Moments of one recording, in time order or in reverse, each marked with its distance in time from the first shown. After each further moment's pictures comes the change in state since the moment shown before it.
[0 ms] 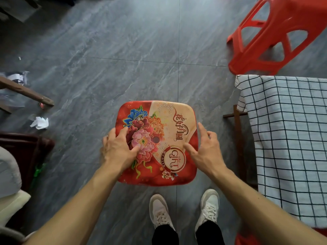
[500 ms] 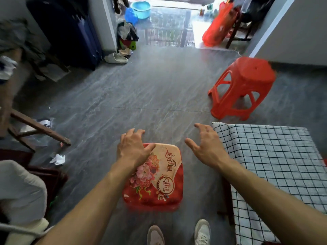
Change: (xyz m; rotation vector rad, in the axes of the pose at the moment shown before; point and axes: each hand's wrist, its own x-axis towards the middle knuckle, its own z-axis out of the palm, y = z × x) left_hand -0.070 0.109 -0.196 -0.097 0.136 0.237; right_hand -0.051 -0.131 -0.209 -0.162 0.142 -0.261
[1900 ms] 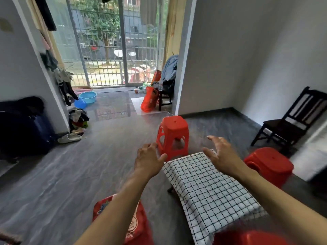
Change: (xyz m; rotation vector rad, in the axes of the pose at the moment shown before) left_hand -0.227 0.244 -0.150 -0.161 0.044 0.553; right_hand -0.299 0.025 -0.312 -0.020 0.414 0.187
